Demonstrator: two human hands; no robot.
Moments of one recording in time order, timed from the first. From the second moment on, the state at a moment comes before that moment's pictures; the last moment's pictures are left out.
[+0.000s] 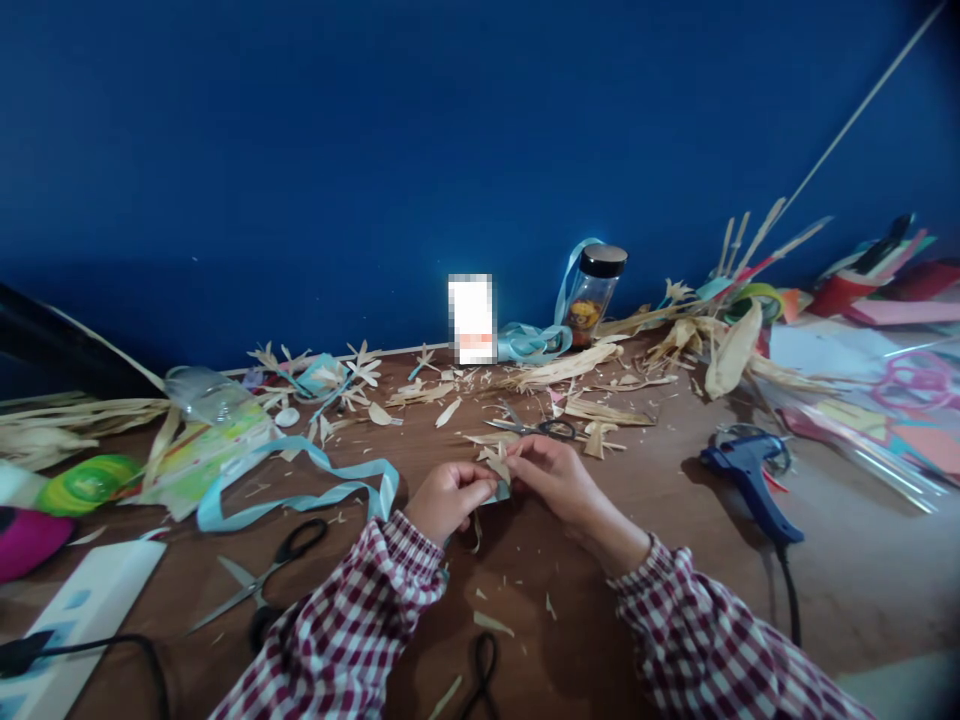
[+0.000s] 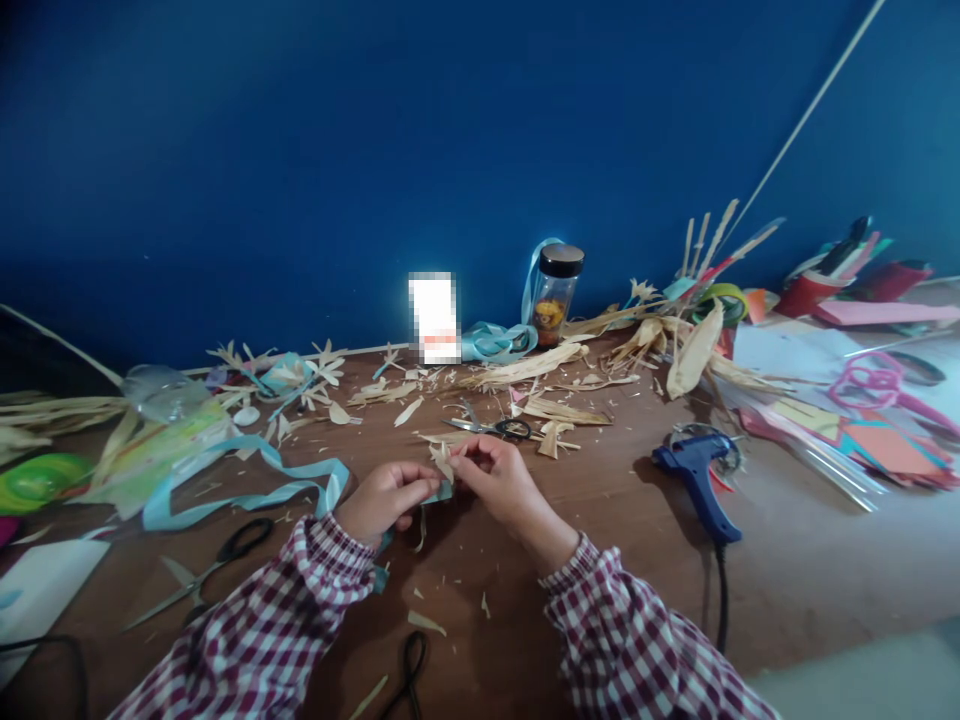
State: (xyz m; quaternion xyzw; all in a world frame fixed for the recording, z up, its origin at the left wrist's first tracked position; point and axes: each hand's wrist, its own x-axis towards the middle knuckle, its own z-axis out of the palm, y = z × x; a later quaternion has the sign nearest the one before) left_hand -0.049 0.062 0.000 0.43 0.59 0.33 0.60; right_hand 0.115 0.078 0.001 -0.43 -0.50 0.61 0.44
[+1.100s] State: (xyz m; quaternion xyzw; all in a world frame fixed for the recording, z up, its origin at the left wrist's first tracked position) left_hand -0.051 0.064 0.010 0.52 0.59 0.24 0.57; right_hand 0.120 0.078 0.001 -0.35 -0.40 0.76 0.39
